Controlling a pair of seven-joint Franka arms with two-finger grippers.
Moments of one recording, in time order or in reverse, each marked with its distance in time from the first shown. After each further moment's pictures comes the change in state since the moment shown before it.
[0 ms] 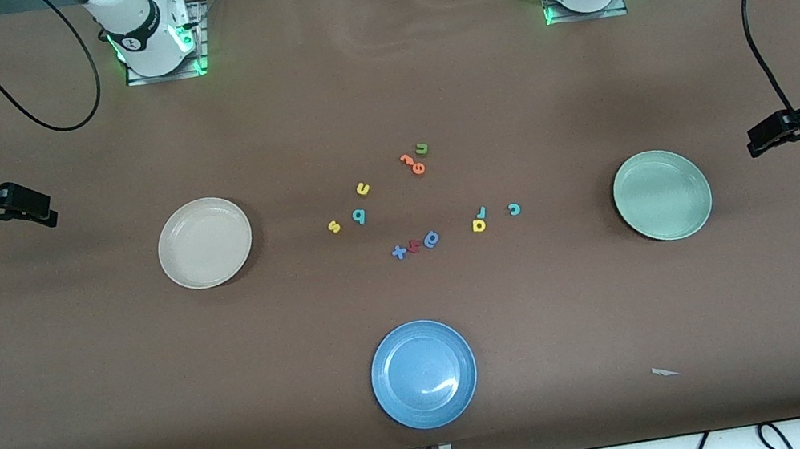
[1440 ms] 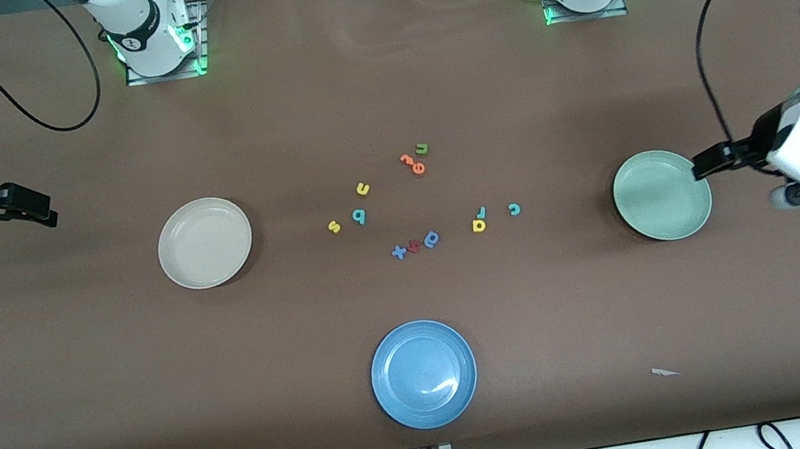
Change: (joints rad) left arm -0.079 0.107 -0.008 -0.001 -0.103 0.058 -0.049; right arm 0.000 0.001 0.000 -0.001 0.000 0.000 0.000
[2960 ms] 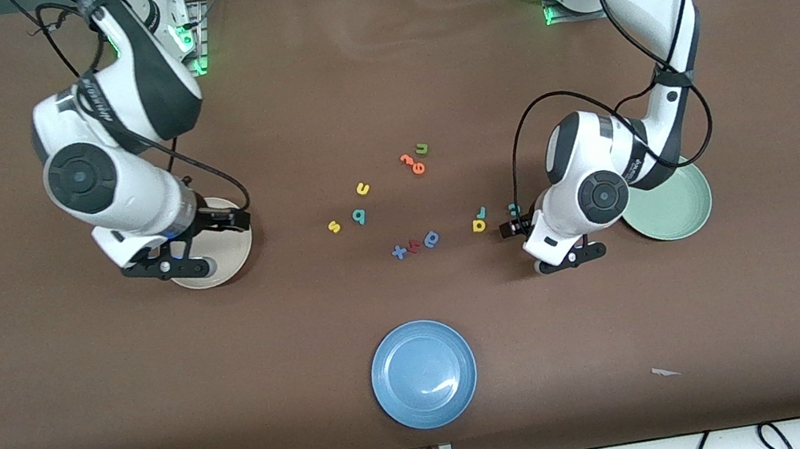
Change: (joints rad) left arm -0.295 0.357 -0.046 -0.131 -0.072 0.381 -0.385; right arm 0.335 0.257 0.027 -0.092 0.005 0.220 0.532
